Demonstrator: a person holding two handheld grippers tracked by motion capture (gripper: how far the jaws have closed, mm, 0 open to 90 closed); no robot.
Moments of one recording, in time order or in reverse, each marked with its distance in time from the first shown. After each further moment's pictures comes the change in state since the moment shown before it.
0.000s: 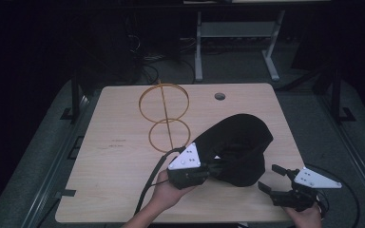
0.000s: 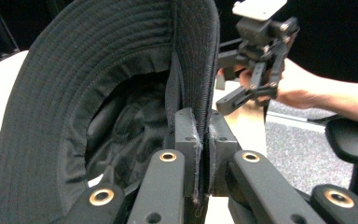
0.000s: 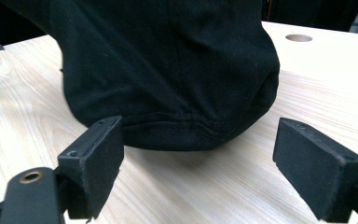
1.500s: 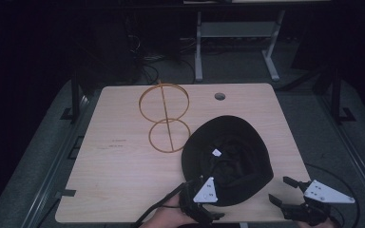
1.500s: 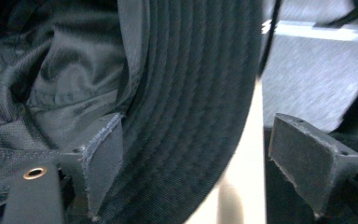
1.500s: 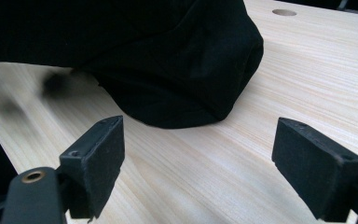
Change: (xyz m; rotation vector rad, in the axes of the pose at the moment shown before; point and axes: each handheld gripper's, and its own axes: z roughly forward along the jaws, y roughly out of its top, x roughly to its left) left arm -0.040 -0.066 0.053 0.342 -0.012 0.142; right arm 0.005 -0.021 -0.034 0.079 -0.059 -0.034
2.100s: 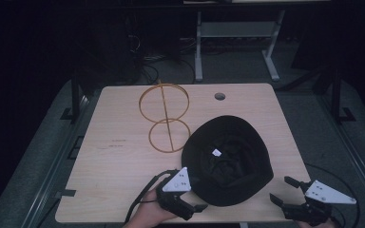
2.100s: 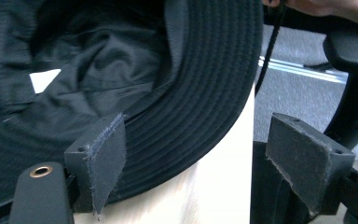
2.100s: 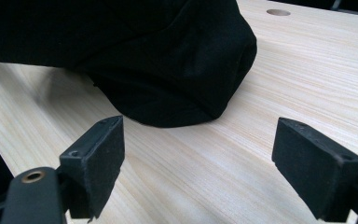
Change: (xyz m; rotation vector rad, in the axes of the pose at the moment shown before) left arm 0.016 -0.018 -0.057 -0.122 -0.022 -0.130; right arm -0.001 -0.001 -0.002 -0.003 -0.016 0.003
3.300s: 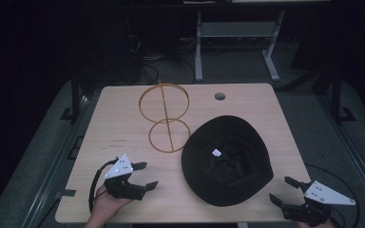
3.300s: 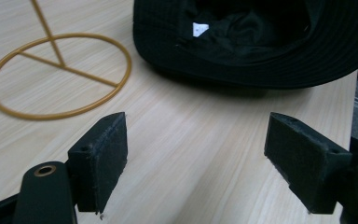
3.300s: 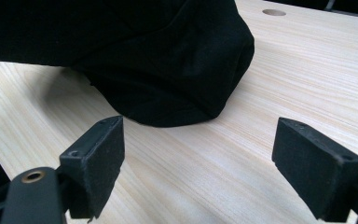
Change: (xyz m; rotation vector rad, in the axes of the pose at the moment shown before) left arm 0.055 -0.076 -0.100 -0.080 0.275 -0.214; right arm 0.003 0.000 0.000 0.002 -0.021 -0.003
